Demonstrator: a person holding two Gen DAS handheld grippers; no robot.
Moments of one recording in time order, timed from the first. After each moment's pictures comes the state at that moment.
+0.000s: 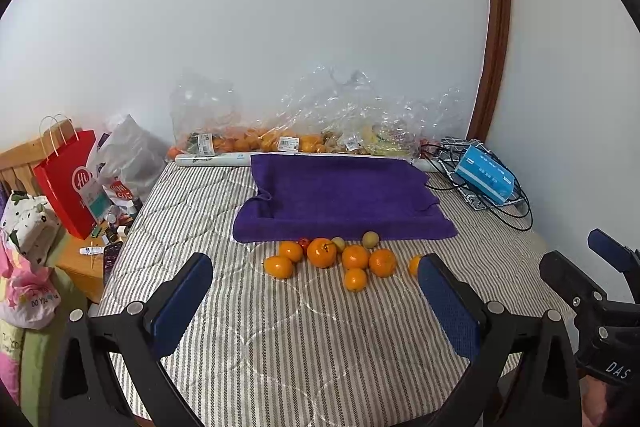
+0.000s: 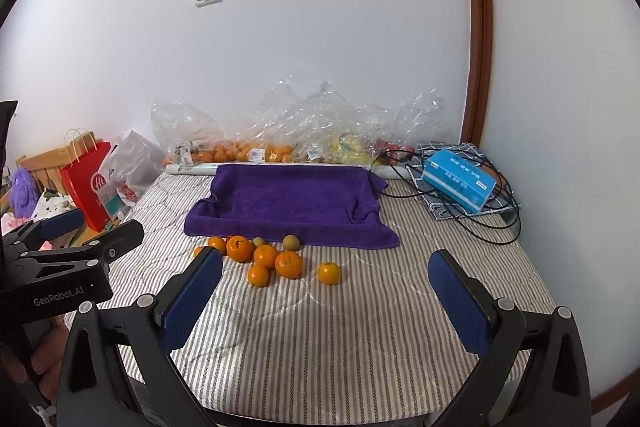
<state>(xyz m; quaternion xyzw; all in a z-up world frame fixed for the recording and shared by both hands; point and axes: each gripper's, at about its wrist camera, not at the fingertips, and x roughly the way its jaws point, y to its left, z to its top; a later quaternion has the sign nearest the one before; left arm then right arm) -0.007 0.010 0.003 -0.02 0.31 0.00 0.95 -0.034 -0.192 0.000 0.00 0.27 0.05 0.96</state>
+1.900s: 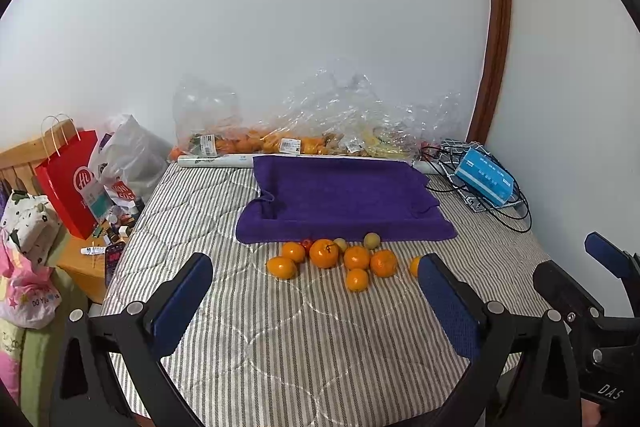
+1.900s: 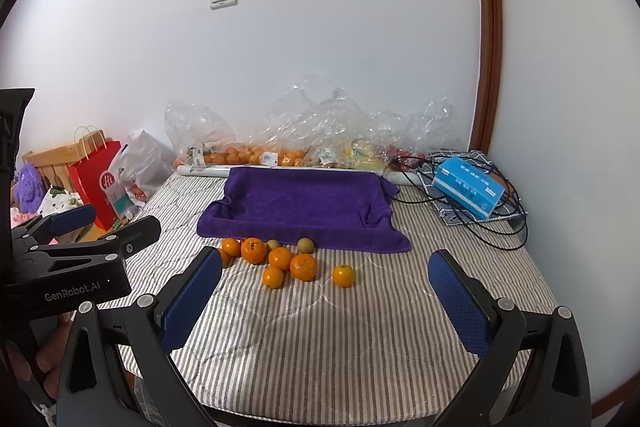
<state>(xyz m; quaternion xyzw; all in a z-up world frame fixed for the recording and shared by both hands) -0.013 0.015 0.006 -0.02 0.30 0.00 0.95 -0.042 -0.180 0.000 0.00 0.26 0.07 0.96</state>
